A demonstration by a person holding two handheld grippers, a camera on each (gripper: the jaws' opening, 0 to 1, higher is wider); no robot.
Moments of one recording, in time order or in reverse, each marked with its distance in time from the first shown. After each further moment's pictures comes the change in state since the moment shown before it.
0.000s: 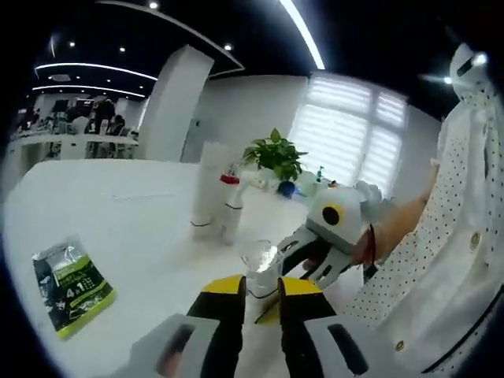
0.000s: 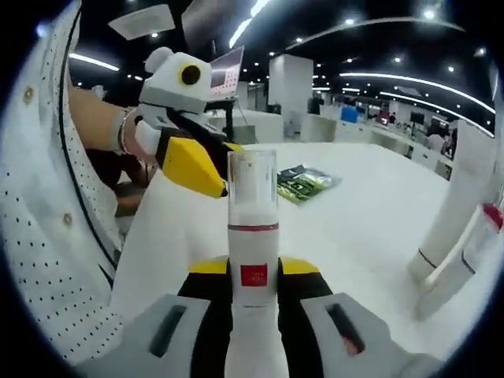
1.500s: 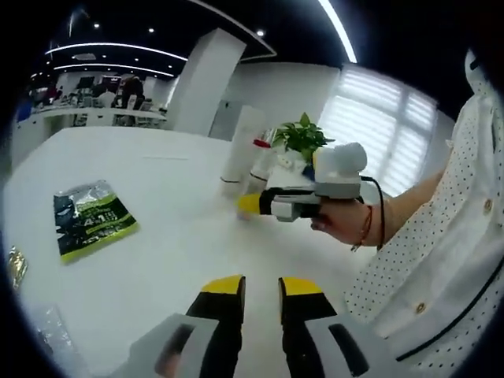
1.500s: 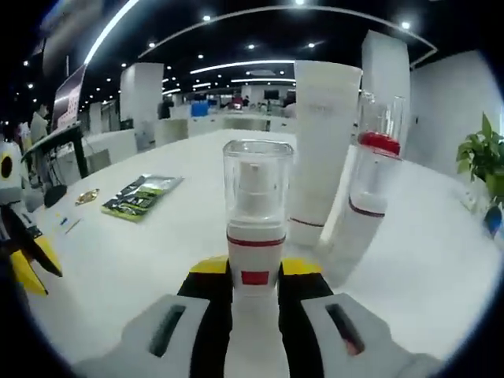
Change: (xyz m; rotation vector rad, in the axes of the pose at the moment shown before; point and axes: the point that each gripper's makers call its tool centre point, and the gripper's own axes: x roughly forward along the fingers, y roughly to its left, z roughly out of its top) left arm -0.029 0.021 -0.061 -0.130 0.071 0.129; right arm -0.026 -0.138 -0.030 0.358 0.041 -0.799
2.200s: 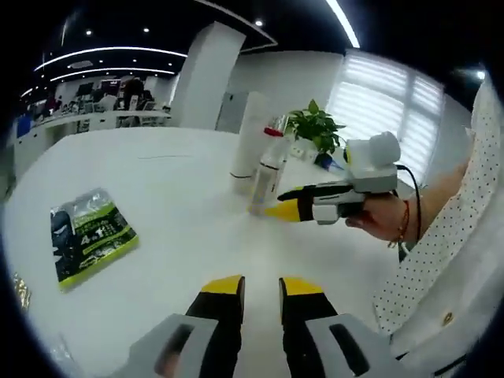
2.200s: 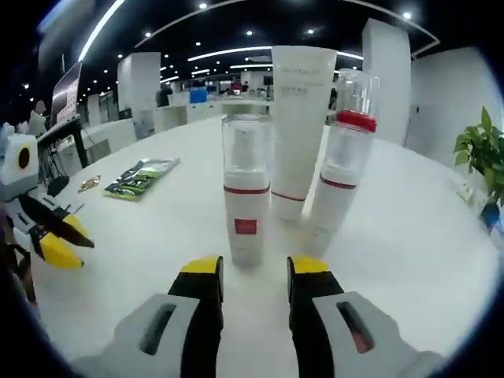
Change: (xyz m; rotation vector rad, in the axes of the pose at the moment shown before) left arm 0.039 0.020 0.017 0.103 0.034 0.109; right arm -0.040 -0.018 -0.022 -0.005 0.083 0.035
